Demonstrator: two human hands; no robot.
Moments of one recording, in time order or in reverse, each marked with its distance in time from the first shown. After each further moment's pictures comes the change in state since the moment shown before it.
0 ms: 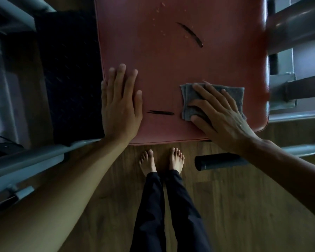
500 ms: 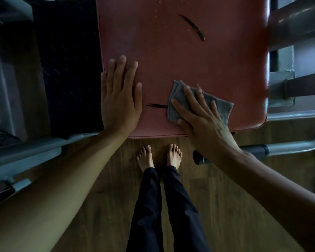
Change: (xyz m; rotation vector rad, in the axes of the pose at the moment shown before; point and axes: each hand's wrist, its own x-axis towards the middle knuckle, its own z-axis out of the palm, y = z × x) left_hand 0.001 0.000 0.000 -0.005 0.003 -0.013; right_hand -0.004 -0.053 0.009 0.052 -0.154 0.147
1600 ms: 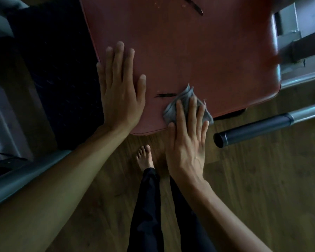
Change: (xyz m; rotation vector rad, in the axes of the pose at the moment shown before) left_hand 0.013 -0.018 -0.005 -0.044 -0.033 0.177; right_hand -0.004 -0.111 0.095 0.313 0.526 0.557
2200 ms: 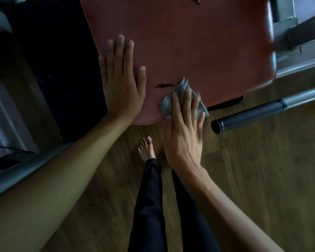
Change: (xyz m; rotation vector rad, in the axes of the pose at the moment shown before) left_hand 0.000 -0.003 0.003 0.015 0.037 0.033; right_hand -0.007 -0.010 -0.010 -0.039 -0.109 0.015
